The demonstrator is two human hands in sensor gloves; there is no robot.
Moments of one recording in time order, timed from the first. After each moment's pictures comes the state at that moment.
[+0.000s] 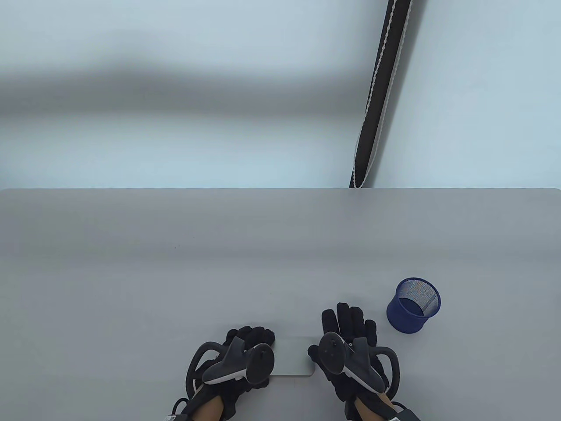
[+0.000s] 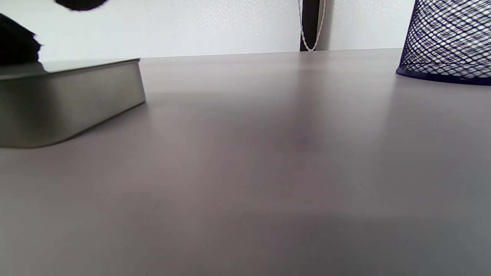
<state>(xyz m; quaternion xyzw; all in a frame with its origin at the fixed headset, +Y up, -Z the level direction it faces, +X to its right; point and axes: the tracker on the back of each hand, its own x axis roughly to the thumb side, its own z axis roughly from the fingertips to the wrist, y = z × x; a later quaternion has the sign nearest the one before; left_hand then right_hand) -0.109 -0.771 -0.259 -0.19 -0.24 -0.03 0.95 0.109 -0.749 -0.258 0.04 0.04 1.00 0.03</state>
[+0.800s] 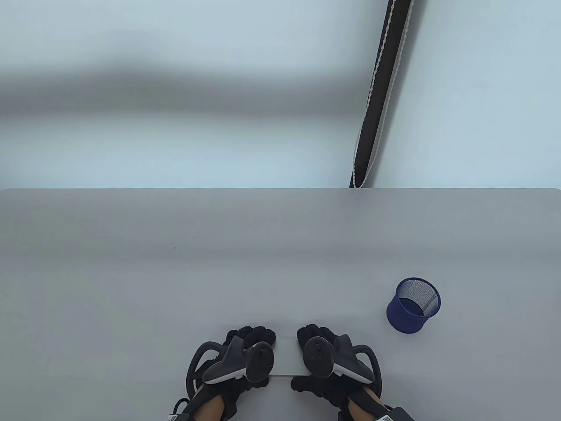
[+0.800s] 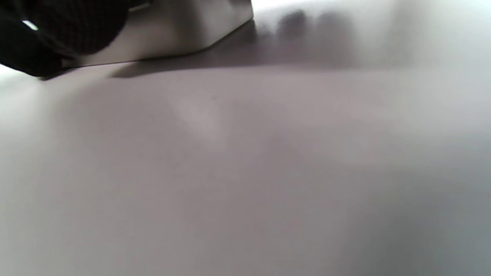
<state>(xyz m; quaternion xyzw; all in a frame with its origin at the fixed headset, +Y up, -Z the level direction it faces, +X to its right) -0.109 -0.771 -0.260 -0.19 -0.23 -0.02 0.96 0.078 -0.775 -0.257 0.18 0.16 0.97 0.08</state>
